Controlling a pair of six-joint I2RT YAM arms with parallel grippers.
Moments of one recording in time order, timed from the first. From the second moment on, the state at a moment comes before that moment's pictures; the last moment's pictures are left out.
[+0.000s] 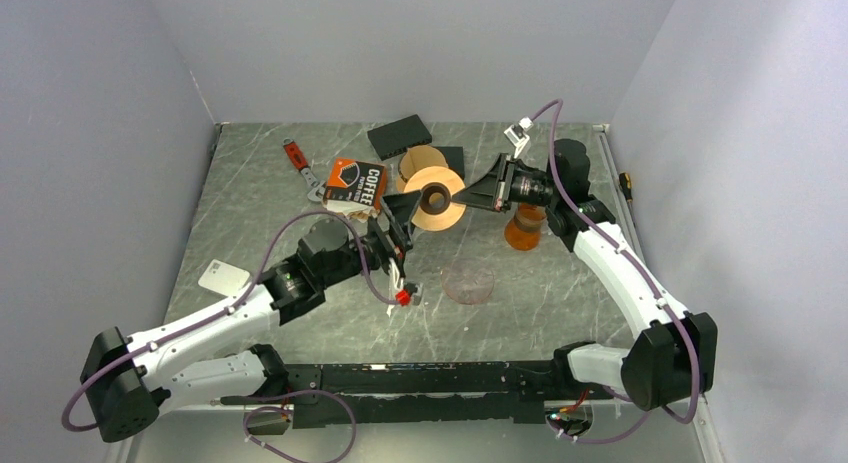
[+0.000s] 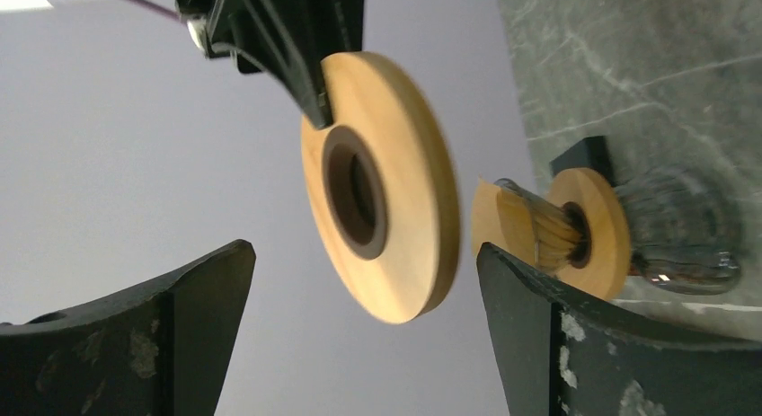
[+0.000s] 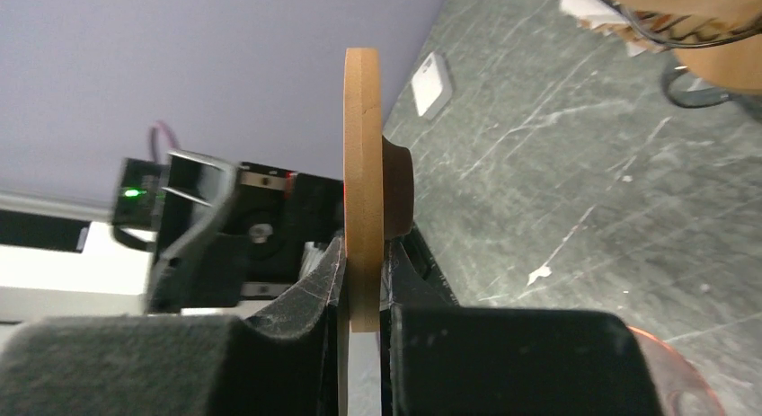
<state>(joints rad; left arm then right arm) -0.91 1.00 0.70 0.23 0.16 1.62 0.26 1.23 1.00 -0.02 -0.97 0.83</state>
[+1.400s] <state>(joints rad) -0.64 1.25 1.05 -0.36 -0.19 -0.19 -0.34 1.04 0.78 -0.28 -0.77 0.69</state>
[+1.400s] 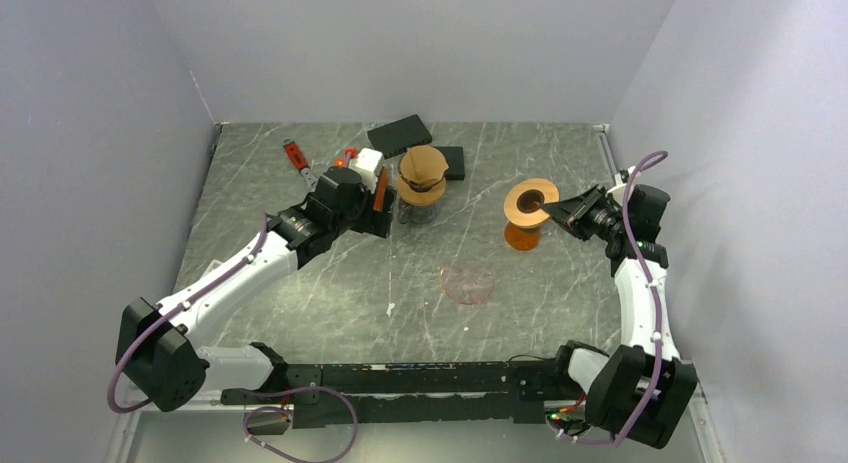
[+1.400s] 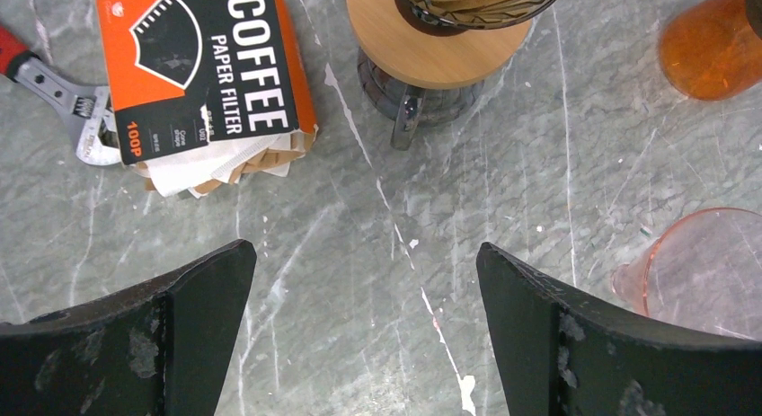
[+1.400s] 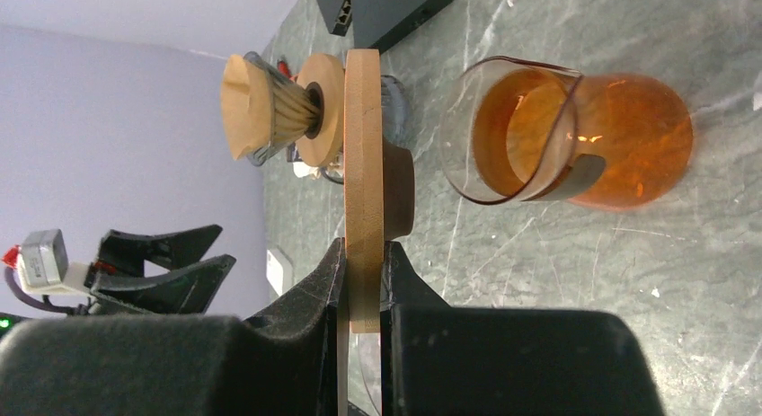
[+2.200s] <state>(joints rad) -0.64 1.31 1.04 -0.36 -0.14 -0.25 -0.41 1.16 0.64 -0.06 -0.84 0.81</state>
